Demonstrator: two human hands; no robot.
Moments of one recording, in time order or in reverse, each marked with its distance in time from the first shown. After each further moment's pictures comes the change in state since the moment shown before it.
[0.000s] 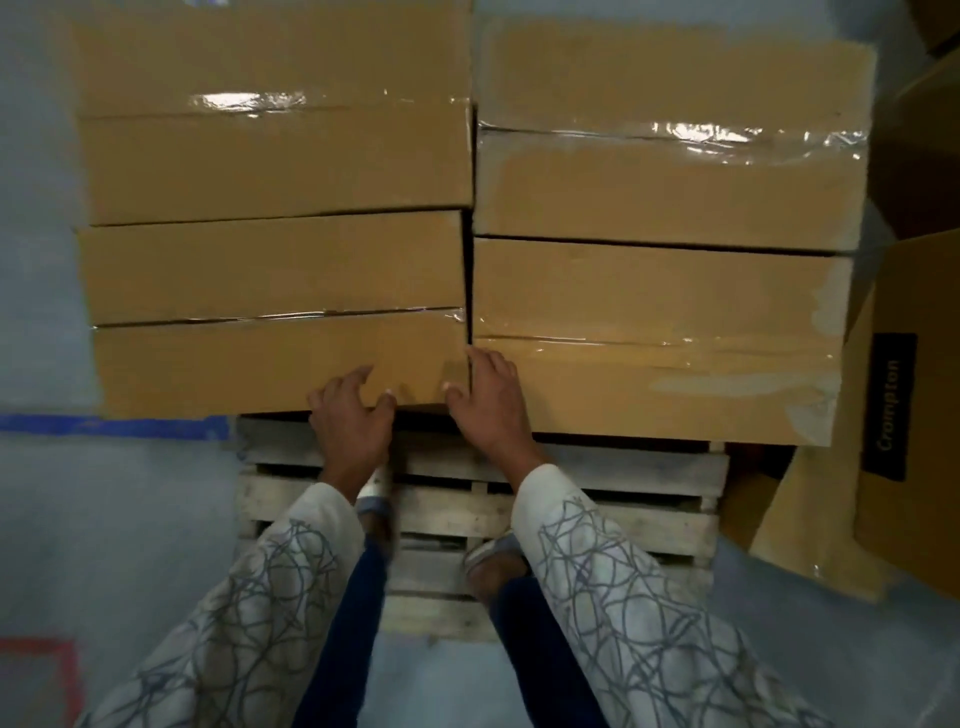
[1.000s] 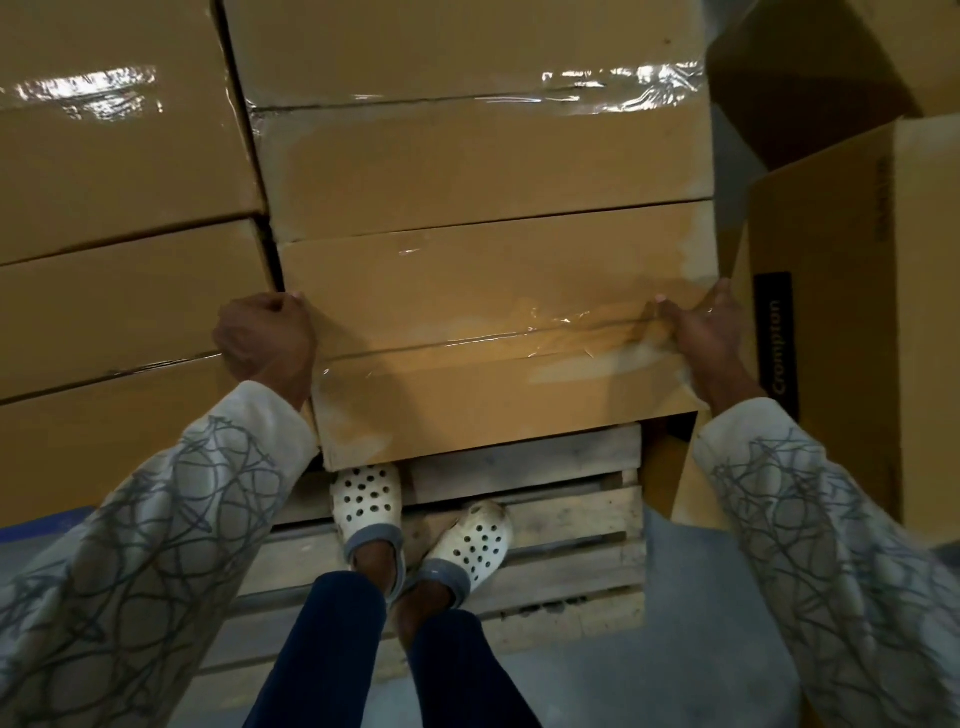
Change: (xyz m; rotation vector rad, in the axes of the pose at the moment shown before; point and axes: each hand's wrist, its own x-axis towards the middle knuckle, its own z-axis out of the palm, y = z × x) left_hand 0.085 0.165 0.093 -0.182 0.233 -0.147; right_hand 0.057 0.402 -0.272 0.349 0.574 0.637
